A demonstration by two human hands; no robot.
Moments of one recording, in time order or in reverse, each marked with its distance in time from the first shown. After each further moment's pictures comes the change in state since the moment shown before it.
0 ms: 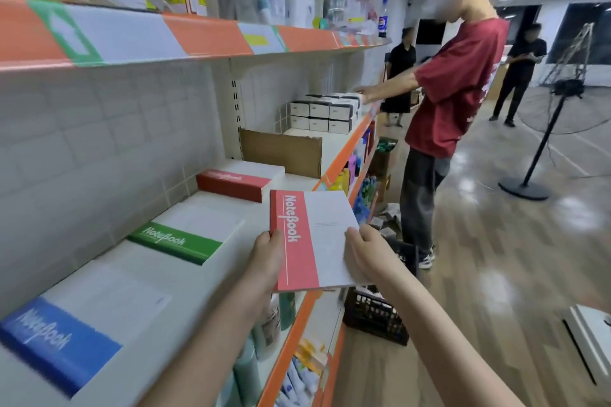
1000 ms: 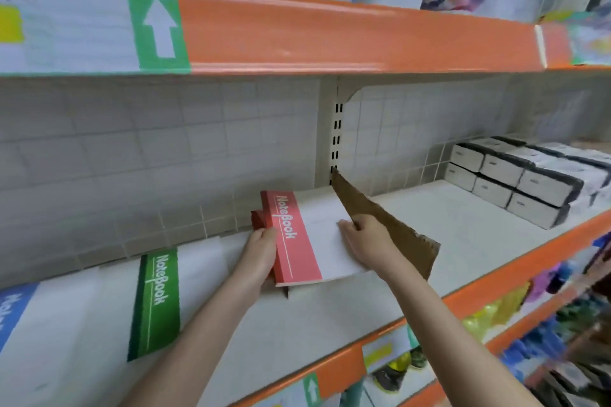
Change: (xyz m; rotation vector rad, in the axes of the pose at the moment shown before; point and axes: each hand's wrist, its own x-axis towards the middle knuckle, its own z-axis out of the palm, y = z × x) left_hand 0.252 0.060 -0.005 -0.177 0.730 -0.049; right_hand 0.371 -0.085 0.107 -0.142 -0.593 -0.521
